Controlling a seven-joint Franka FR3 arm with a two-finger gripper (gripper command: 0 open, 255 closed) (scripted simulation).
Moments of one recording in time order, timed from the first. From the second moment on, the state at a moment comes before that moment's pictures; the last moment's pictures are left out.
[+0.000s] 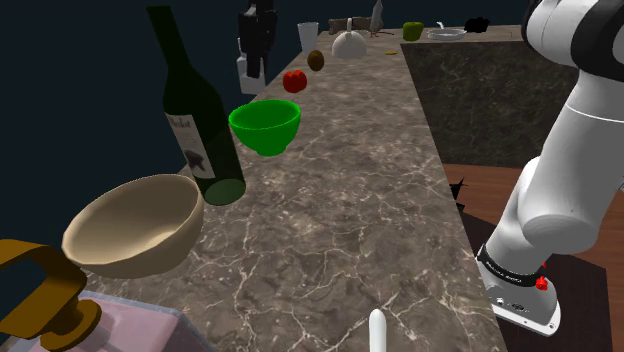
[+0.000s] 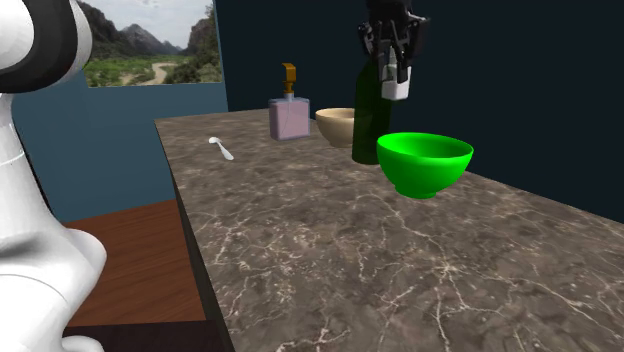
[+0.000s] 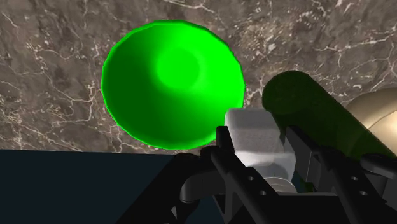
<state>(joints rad) 0.10 0.05 0.38 -1.26 0.03 1.55 -0.08</state>
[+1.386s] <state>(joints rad) 0.03 0.04 0.32 -1.47 0.07 1.74 -0.21</state>
